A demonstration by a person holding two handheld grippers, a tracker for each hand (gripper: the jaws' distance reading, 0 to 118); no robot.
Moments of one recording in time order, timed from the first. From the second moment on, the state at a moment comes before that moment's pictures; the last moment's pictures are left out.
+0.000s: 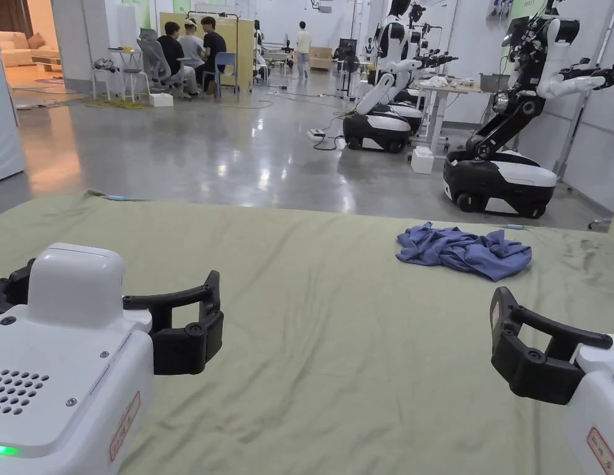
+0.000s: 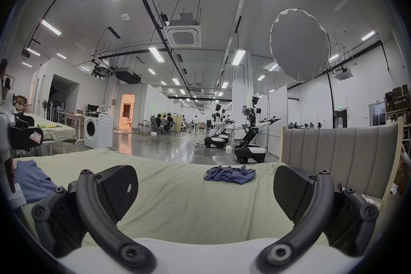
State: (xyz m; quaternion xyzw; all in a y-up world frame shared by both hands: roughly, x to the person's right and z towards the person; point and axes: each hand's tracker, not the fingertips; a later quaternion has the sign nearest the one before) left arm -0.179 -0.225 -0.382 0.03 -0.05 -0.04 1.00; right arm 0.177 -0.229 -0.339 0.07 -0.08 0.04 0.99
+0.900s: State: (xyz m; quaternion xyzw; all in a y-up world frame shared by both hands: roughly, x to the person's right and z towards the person) left arm -0.168 -0.230 -0.386 -0.01 -0.04 -0.05 1.00; right arm 0.195 -0.239 -0.340 0.03 -0.10 0.01 1.00
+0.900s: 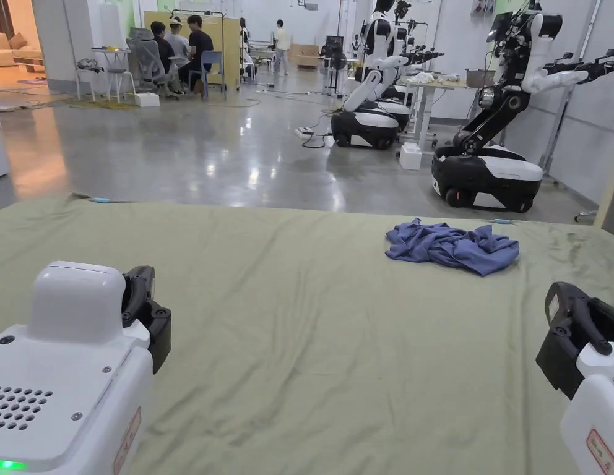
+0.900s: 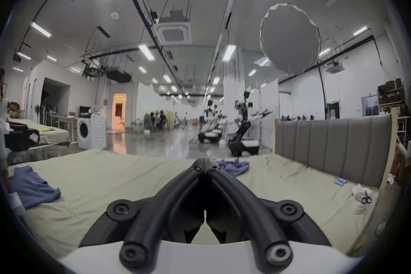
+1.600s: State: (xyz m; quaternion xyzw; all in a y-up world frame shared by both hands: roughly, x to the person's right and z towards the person) left arm -0.322 -0.214 -0.254 -0.03 0.23 -0.01 0.97; right arm 0.029 -0.234 -0.395 0.05 0.19 -0.04 0.98
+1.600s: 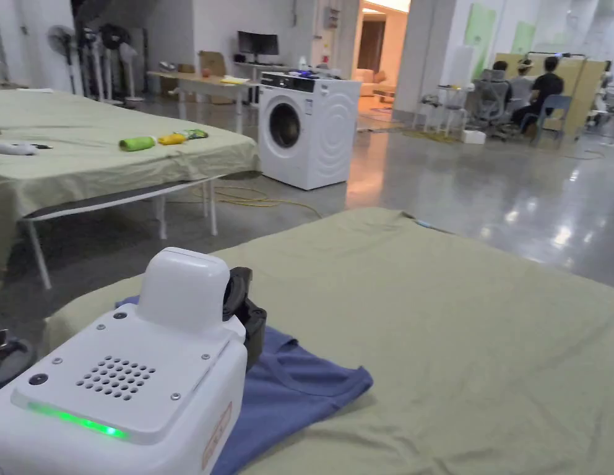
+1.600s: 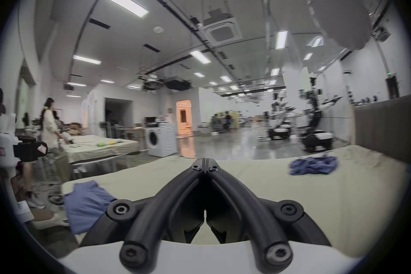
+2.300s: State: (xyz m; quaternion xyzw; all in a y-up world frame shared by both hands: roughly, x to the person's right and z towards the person) left arm -0.474 -0.324 -0.352 -0.22 0.16 0.16 0.95; right arm -0.069 -0.272 -0.433 -0.04 0.27 0.03 0.96
